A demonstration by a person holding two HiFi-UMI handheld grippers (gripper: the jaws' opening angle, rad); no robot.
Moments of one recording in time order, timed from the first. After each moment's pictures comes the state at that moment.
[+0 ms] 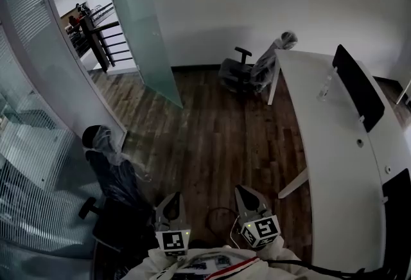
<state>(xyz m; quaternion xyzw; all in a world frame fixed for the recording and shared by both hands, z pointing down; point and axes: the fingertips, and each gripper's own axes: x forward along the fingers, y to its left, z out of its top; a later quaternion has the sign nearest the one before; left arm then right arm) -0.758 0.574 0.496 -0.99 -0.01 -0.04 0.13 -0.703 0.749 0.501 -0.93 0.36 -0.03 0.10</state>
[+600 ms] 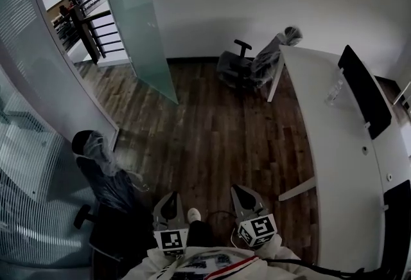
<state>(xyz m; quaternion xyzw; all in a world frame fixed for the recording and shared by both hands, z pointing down) -0.671 0.496 0.539 -0.99 -0.01 -0.06 0.11 -0.617 0.671 0.535 -0.93 0.36 -0.07 0.07</state>
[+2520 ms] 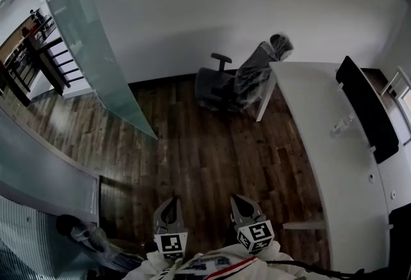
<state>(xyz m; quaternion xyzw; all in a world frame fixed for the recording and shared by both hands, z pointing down) -0.291 0.425 0.571 -0.98 -0.11 -0.09 0.10 -0.281 0.608 0.586 -0.95 0.27 -0.13 0.07</state>
